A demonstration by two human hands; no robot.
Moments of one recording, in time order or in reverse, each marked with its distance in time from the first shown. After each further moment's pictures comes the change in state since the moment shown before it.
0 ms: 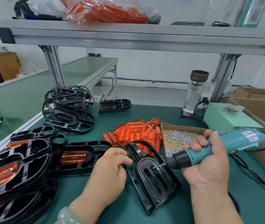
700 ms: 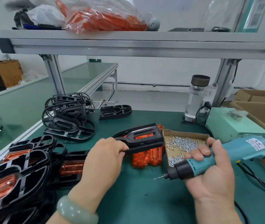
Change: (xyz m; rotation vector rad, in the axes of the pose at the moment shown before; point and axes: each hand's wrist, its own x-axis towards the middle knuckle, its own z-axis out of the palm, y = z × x) left_hand 0.045 0.013 -0.023 0.359 0.107 0.109; right_hand -0.002 0.003 0.002 -0.016 0.008 -0.021
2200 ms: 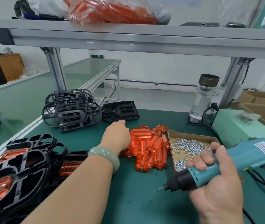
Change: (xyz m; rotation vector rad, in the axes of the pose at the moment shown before) left_hand 0.097 -0.025 0.055 0.063 -0.319 -0.308; right_hand -0.009 0.009 0.008 -0.082 -0.020 -0.004
